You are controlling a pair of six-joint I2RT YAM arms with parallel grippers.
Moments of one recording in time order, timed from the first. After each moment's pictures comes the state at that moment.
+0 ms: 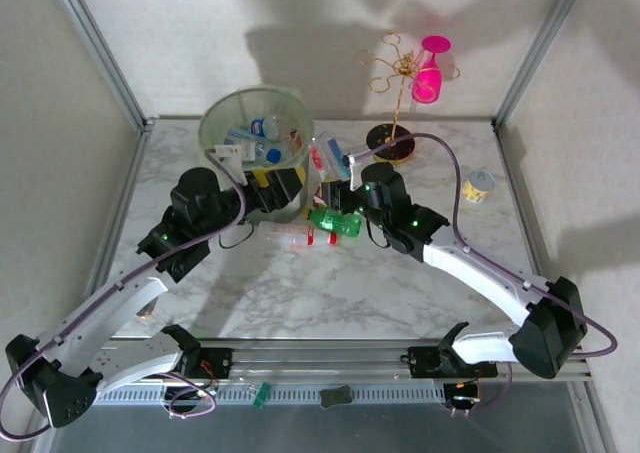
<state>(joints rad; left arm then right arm) -0.60 1.03 1.01 -0.07 0.20 -0.74 0.79 1.28 1.05 -0.14 0.13 0.26</state>
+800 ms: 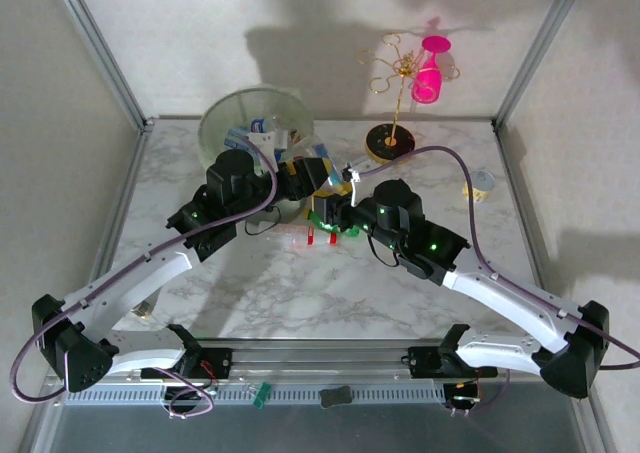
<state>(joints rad) -0.69 1.22 1.16 -0.08 0.18 -0.79 0.92 1.12 1.02 -0.12 0.11 0.25</state>
